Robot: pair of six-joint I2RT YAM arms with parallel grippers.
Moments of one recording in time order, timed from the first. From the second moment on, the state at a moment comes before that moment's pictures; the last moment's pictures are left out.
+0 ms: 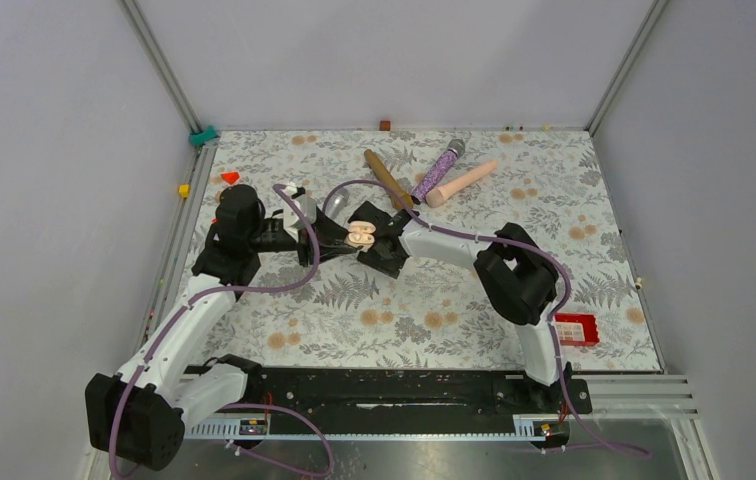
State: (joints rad) left arm -0.29 1.01 0.81 0.02 1.17 0.24; right arm 0.88 2.05 1.49 -0.67 0.20 -0.33
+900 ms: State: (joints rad) left arm -0.28 1.01 0.81 0.01 1.19 0.24; right arm 0.90 2.12 1.54 -0.68 0.31 -0.33
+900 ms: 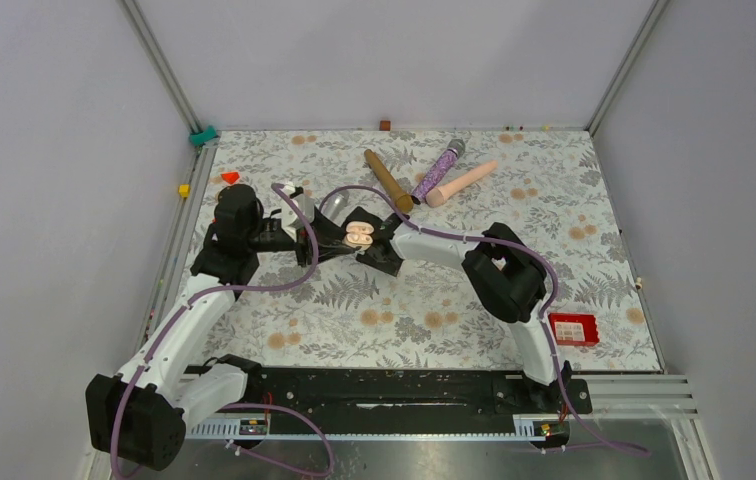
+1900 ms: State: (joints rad) left arm -0.28 1.00 0.81 0.00 1.24 0.24; right arm 0.93 2.07 1.48 -0.67 0.36 -0.39
